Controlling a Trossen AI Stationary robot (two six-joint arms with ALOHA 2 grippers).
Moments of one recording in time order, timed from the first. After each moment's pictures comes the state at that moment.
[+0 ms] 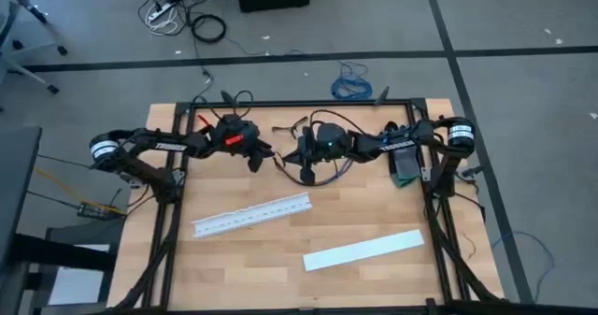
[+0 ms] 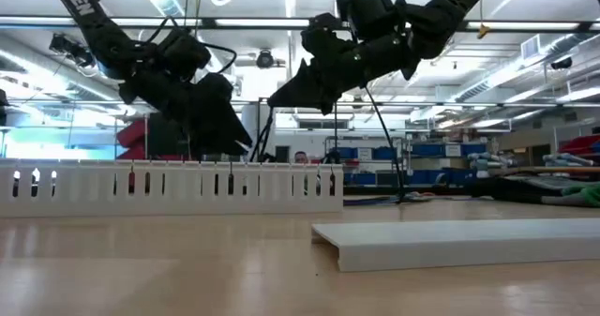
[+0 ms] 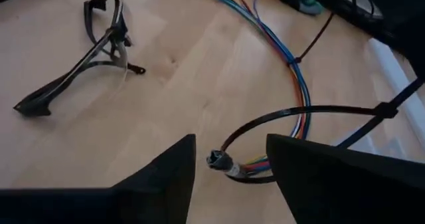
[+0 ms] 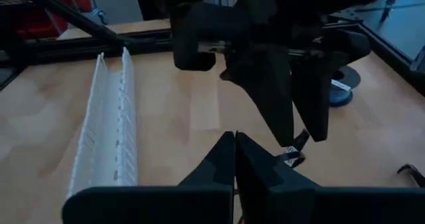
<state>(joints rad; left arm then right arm) 0.53 1.41 0.50 0.36 0.35 -0.21 -0.18 1.78 1.01 0.46 -0.15 0.02</state>
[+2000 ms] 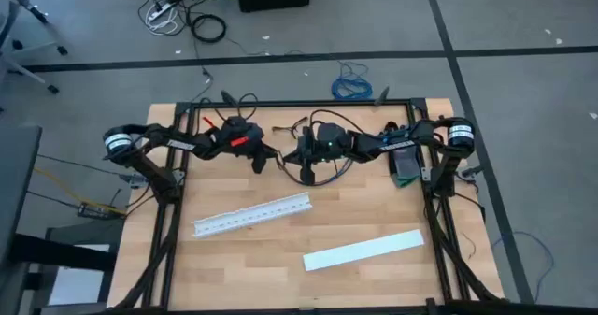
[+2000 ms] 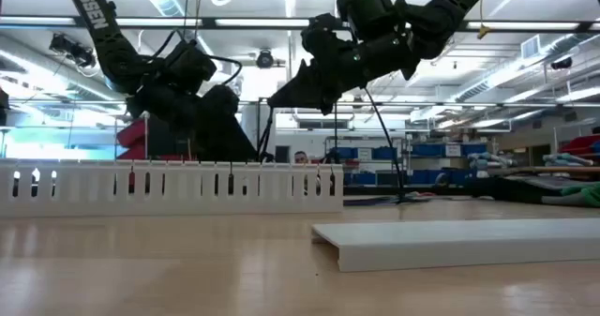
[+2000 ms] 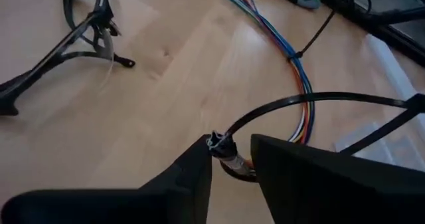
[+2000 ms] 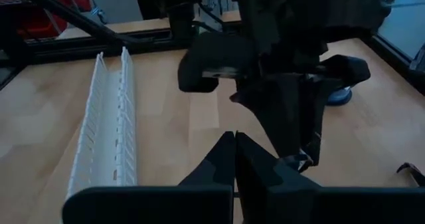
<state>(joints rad) 0.53 1.54 0.50 0.50 0.39 -0.22 -0.18 1.78 1.01 0.46 -0.15 0.02</state>
